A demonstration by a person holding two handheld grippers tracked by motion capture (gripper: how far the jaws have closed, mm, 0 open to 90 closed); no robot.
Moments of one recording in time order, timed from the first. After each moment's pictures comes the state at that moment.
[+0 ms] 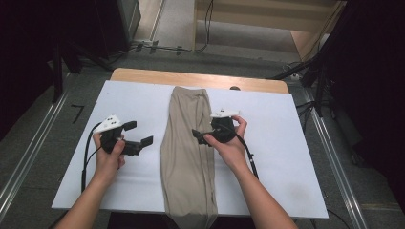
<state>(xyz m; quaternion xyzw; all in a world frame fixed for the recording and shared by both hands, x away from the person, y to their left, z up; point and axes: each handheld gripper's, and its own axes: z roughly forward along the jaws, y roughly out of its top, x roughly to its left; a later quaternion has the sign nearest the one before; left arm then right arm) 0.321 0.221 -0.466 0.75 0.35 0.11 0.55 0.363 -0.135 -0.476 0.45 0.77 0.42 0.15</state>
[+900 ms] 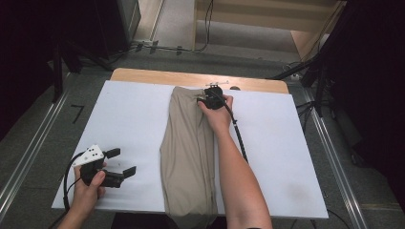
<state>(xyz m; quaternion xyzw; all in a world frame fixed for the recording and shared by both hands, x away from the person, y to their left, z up) 0.268 0.262 -0.498 0.77 0.35 0.09 0.52 0.498 -0.121 -0.502 0.58 0.72 0.36 0.16</state>
